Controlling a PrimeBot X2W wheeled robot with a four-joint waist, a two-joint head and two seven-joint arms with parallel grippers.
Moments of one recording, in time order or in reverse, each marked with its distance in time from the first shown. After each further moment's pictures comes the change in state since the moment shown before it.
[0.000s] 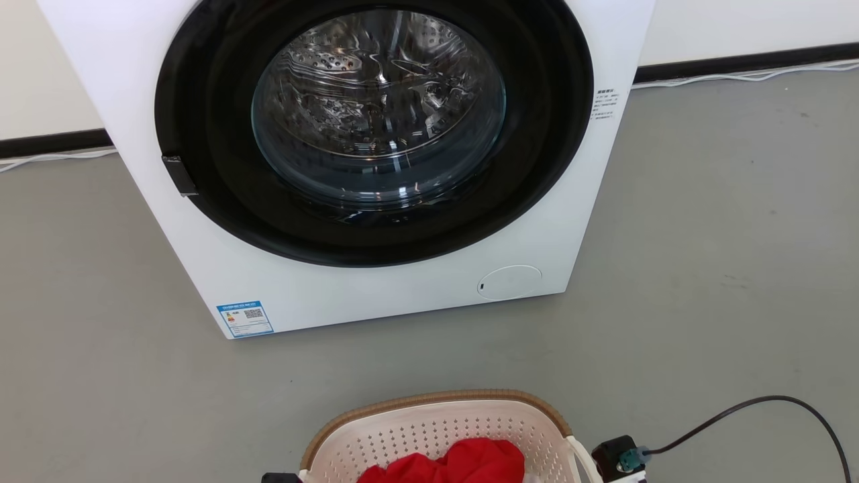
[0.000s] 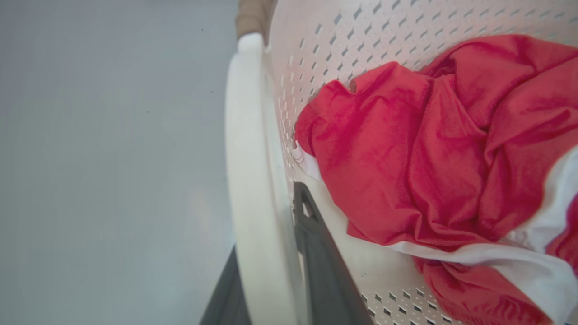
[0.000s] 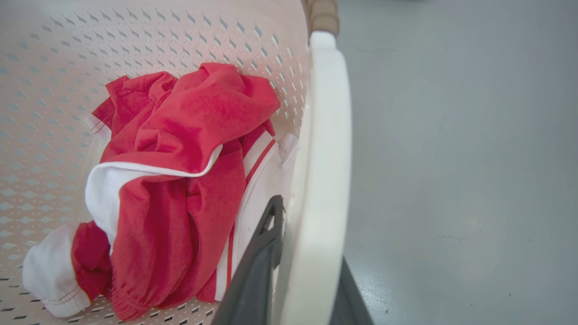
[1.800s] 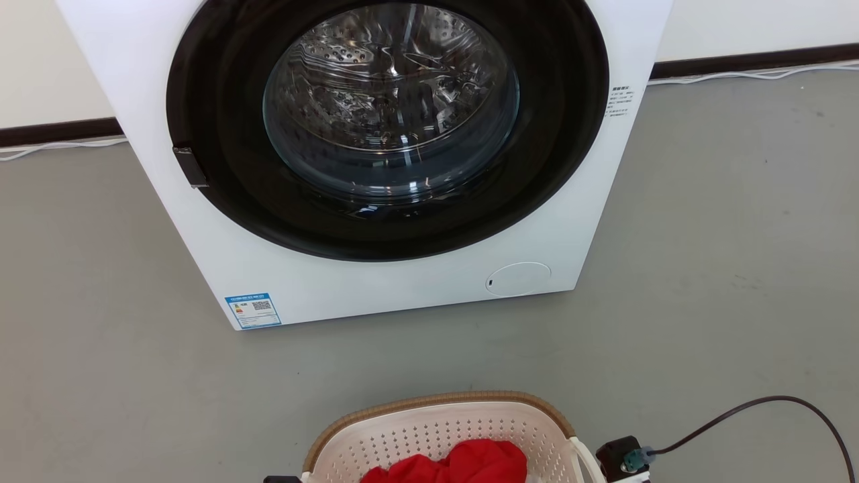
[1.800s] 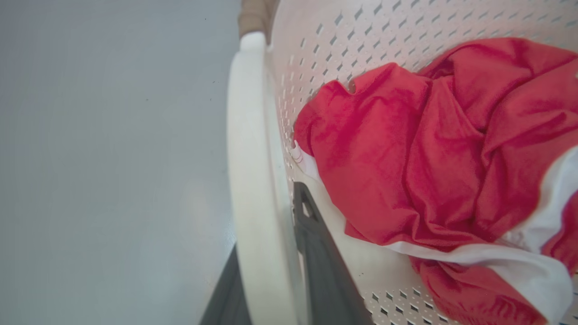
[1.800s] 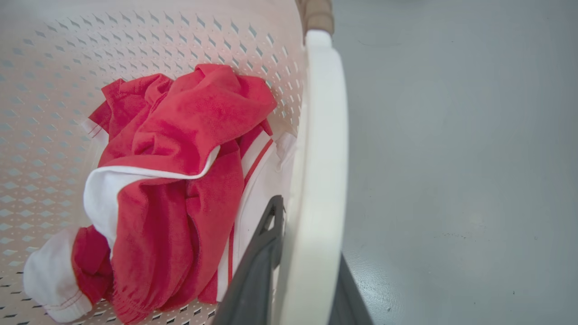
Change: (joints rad) left arm -0.003 -0.001 -0.092 0.000 -0.105 0.009 -0.015; right arm -0.023 0.004 0.106 0.045 0.125 0.000 -0.028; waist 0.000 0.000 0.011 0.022
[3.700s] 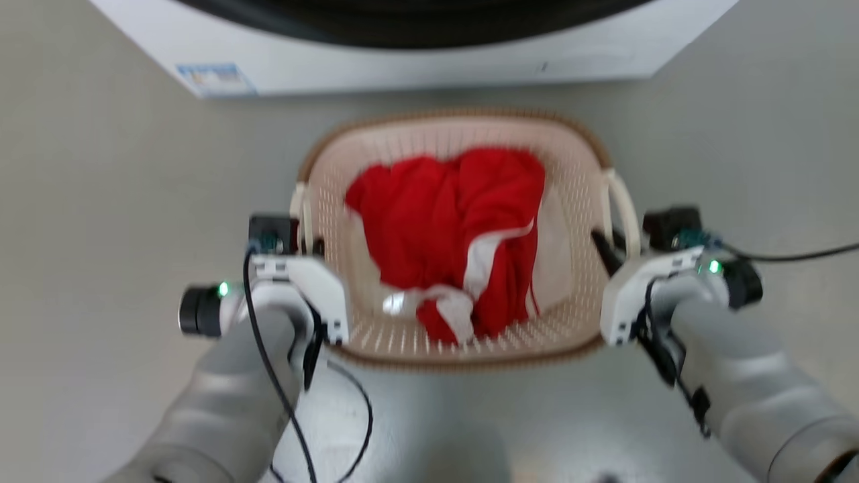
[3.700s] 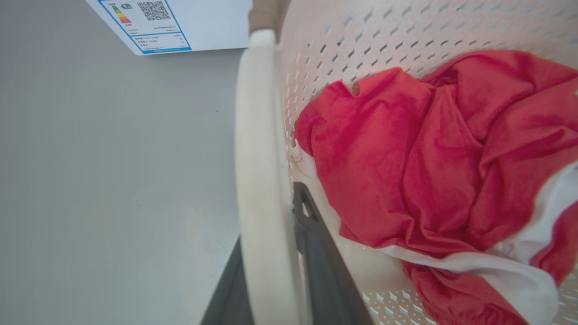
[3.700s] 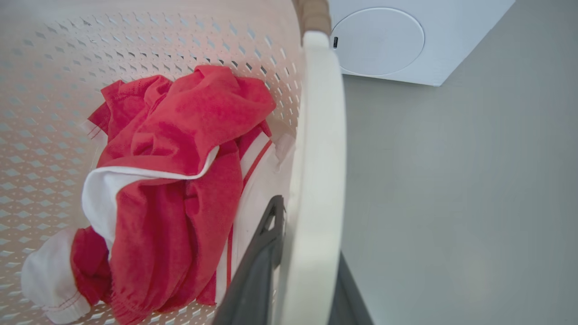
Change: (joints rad) left arm -0.524 -0.008 0.003 -0.011 -0.015 0.058 -0.089; right arm -0.452 -0.075 -0.007 -0.002 0.052 0.001 -0.212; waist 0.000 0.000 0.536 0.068
